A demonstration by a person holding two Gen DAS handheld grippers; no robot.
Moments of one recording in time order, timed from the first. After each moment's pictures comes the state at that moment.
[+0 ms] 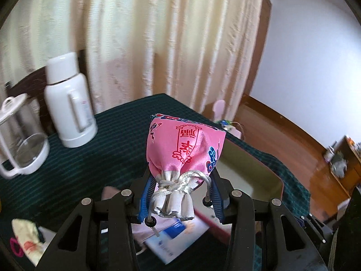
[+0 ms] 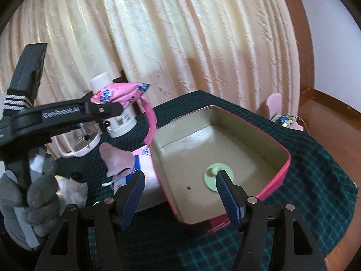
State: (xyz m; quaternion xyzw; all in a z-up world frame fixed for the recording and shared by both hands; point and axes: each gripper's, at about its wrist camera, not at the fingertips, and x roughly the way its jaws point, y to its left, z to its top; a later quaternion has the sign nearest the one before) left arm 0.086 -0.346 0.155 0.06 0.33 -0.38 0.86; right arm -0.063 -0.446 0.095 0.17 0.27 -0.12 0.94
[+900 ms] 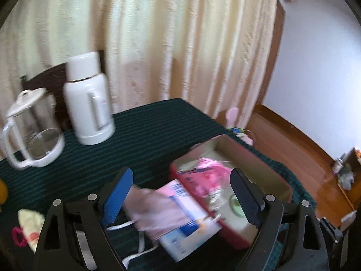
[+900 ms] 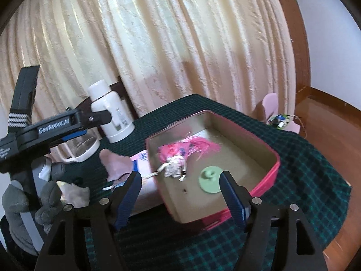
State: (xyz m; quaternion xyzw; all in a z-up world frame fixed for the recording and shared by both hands) left arm 0.087 -0.325 0.159 0.05 0.33 -0.33 0.88; right arm -0.074 -0.449 0.107 0.18 0.26 -0.11 0.94
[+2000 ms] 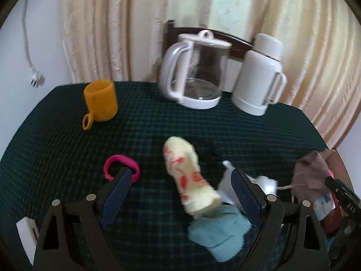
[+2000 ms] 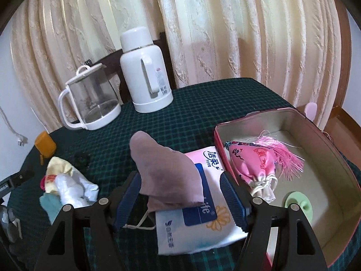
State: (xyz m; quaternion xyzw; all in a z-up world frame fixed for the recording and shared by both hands) left arm 0.101 -0.056 0.091 -0.06 0.37 -0.03 0.92; right arm 0.058 -0.365 0.076 0.09 0.35 -0.04 0.93
